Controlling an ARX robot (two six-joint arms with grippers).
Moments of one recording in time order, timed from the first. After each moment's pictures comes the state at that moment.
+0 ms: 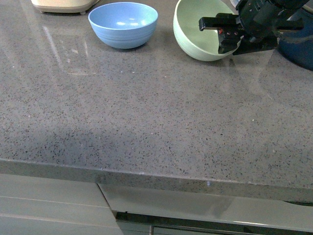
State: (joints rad) left arm 0.00 0.00 0.02 0.00 0.00 0.00; right arm 0.24 2.10 1.50 -0.34 -0.02 0.13
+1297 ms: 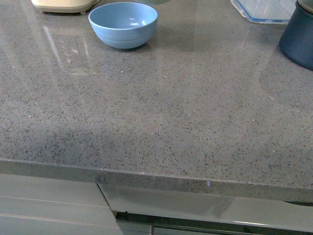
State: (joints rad) left arm 0.00 0.00 0.02 0.00 0.00 0.00; right arm 0.37 2.13 2.00 -0.65 -0.08 0.08
